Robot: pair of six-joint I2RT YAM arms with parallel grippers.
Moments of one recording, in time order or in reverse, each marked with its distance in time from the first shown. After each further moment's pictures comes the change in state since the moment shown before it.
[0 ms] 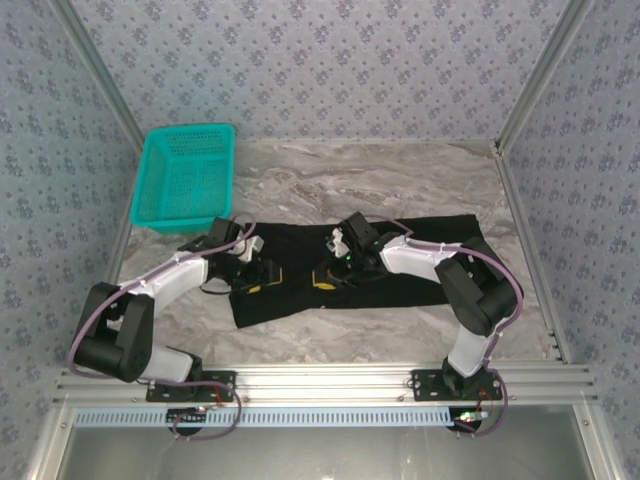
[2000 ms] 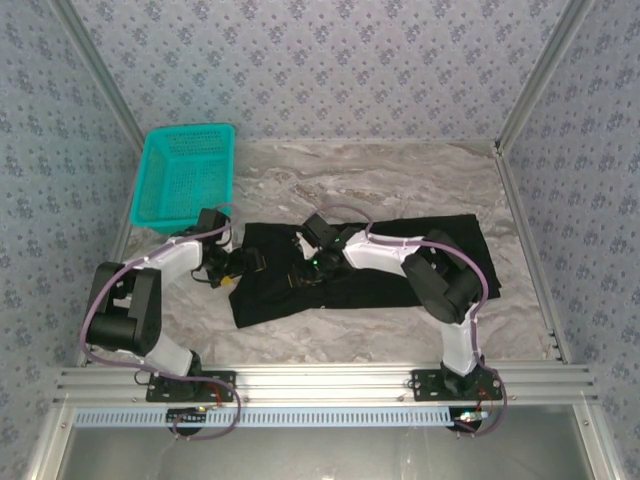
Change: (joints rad) left arm 0.144 0.149 0.080 -0.024 -0.275 0.024; right arm 0.167 0.203 0.283 -0.159 0.308 -0.265
